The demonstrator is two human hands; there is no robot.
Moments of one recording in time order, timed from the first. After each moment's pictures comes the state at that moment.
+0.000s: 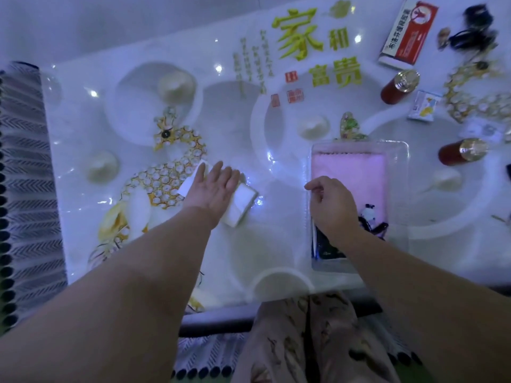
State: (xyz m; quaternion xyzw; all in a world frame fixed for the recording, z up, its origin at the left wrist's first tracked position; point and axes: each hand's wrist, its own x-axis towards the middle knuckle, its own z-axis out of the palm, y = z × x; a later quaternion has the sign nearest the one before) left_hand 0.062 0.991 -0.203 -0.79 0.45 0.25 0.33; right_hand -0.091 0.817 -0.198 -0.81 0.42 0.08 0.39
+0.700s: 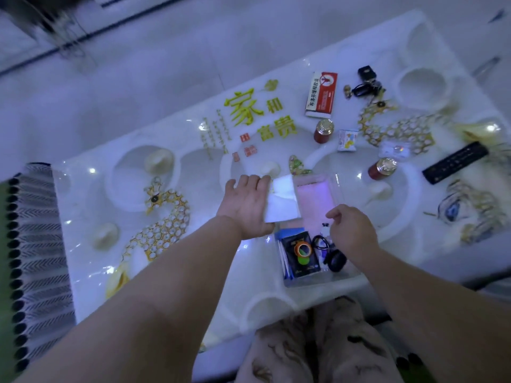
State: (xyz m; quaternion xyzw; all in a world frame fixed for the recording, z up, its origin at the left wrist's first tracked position) left_hand 0.019 0.859 -0.095 -0.82 0.53 0.20 0.10; right_hand -0.168 0.741 -0.137 -0.76 0.54 0.10 0.36
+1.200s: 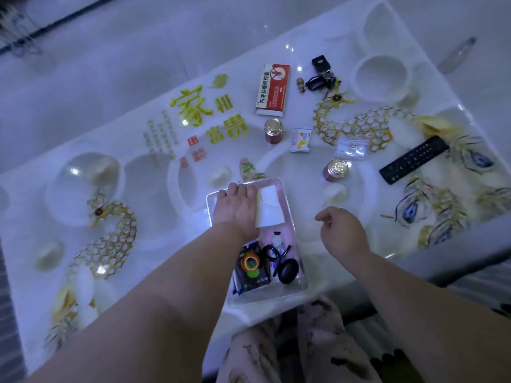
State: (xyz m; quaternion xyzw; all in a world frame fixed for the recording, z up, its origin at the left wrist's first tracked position) left_hand -0.051 0.754 -0.158 -0.82 0.49 0.20 0.21; right_hand -0.234 0.650 -0.173 -0.76 0.52 0.10 0.38
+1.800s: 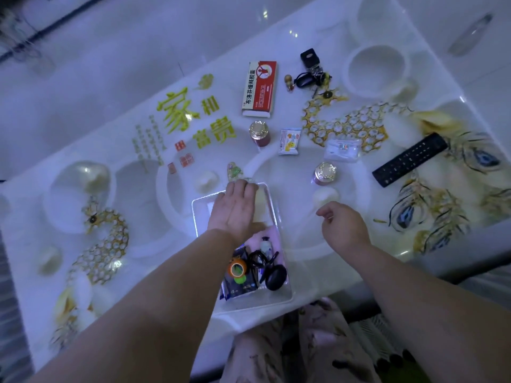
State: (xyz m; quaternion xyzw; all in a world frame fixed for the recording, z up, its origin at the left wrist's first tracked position) left_hand -0.063 0.721 -0.166 -0.84 0.50 0.20 0.10; right_hand -0.244 0.602 -0.192 -0.73 0.53 0.12 0.42
